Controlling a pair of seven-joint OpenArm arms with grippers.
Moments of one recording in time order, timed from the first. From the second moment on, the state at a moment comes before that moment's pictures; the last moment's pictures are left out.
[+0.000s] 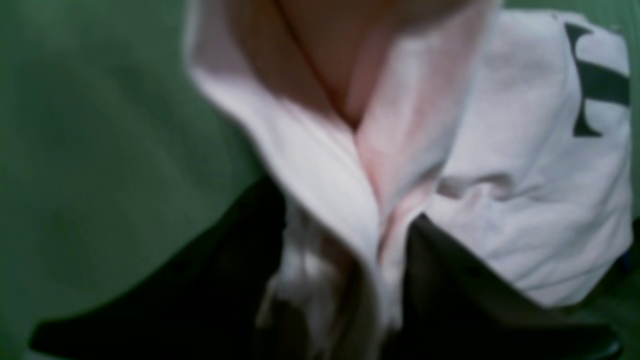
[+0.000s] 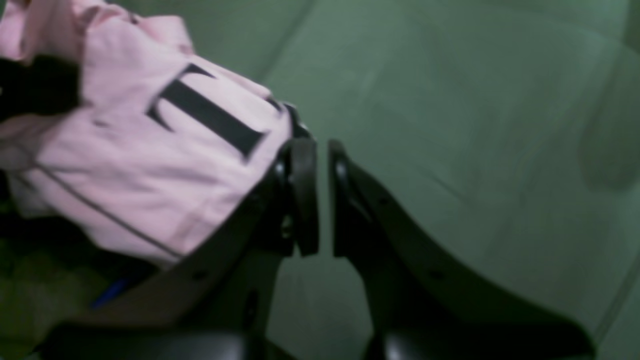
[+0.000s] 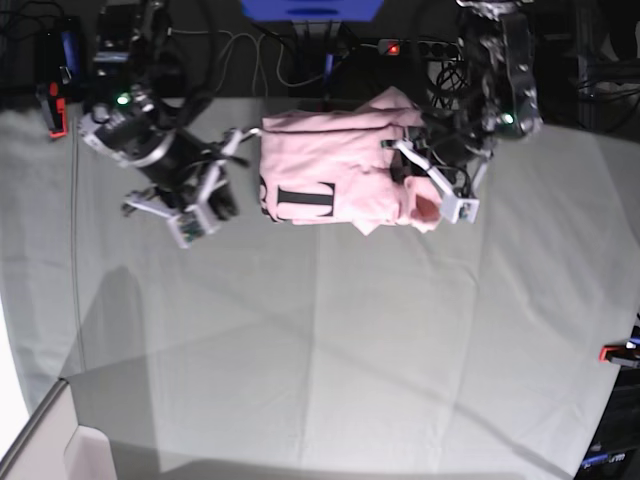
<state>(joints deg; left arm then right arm) 12.6 -0.1 -10.2 85.9 -19.6 -23.1 47.0 -18.9 -4.4 12.0 111.7 -1.8 39.6 -43.4</state>
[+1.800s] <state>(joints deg) -32.0 4.6 52.4 51.7 6.1 -22.7 36.8 -13.1 -4.4 52.6 111.6 -1.8 39.6 -43.5</state>
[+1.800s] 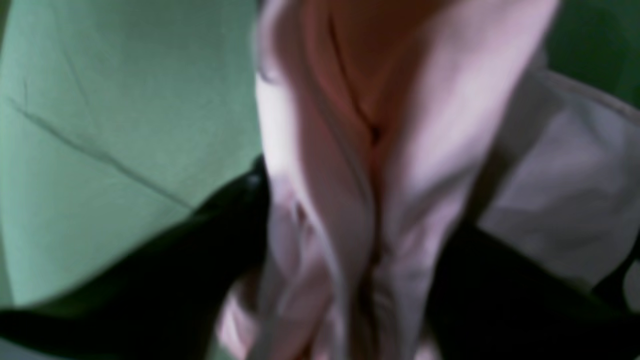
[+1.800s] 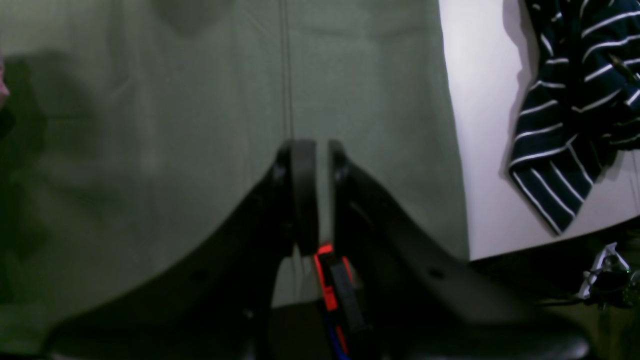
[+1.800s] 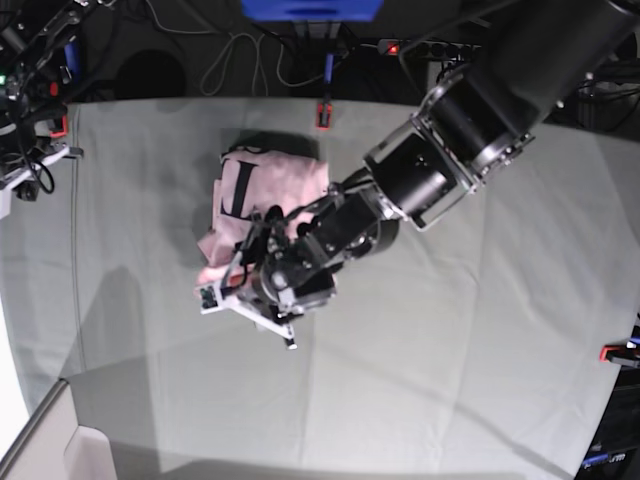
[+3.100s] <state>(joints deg) 28.5 -0.4 -32.4 108.0 -4.1 -22.5 53.2 -17.5 -9.7 63.4 103.6 -1.7 39.9 -52.6</state>
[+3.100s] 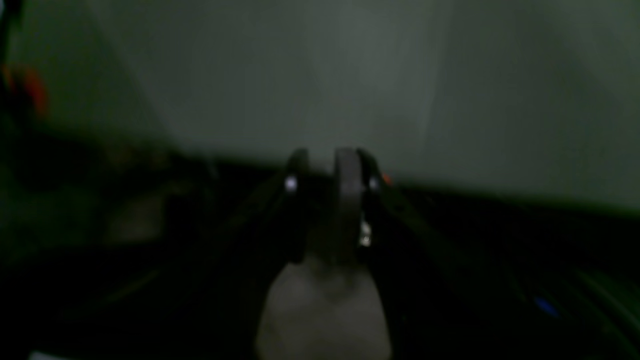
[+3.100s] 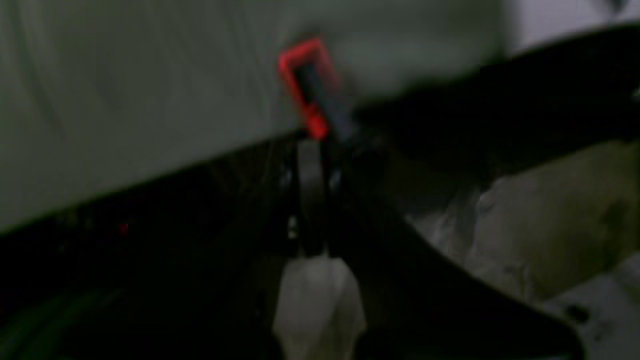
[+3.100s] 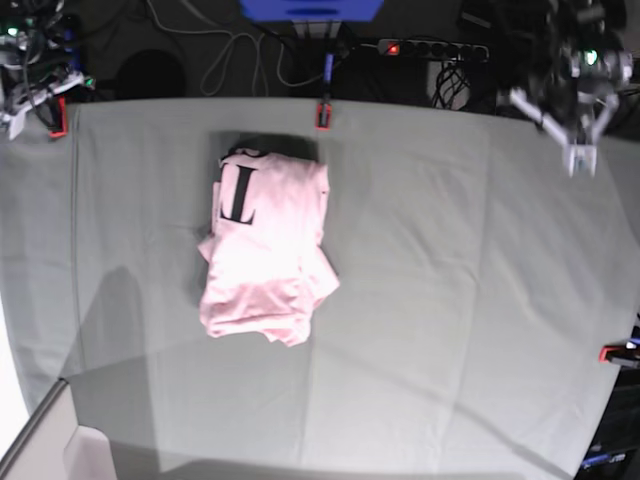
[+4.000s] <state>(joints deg) 16.5 -8.4 -11.2 20.7 -6.4 -22.1 1.9 -17.8 -9.9 62.3 58.9 -25.1 39.6 -29.4</state>
